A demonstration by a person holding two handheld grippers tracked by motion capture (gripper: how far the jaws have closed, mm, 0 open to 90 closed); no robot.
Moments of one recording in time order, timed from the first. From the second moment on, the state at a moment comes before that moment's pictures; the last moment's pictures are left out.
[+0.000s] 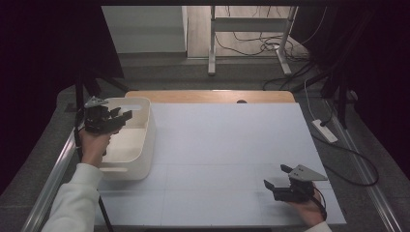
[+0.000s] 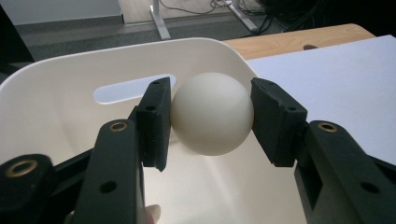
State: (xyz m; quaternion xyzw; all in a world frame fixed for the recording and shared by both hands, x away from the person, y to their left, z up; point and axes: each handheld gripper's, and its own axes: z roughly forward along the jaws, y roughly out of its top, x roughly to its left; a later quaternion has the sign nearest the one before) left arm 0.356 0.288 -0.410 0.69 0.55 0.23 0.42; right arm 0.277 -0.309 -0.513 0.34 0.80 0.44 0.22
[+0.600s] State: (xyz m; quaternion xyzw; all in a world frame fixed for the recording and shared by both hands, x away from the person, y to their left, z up) left arm 0.364 0.282 -0.419 0.70 0.55 0.22 0.39; right arm 0.277 -0.309 -0.513 0.34 0.80 0.44 0.22
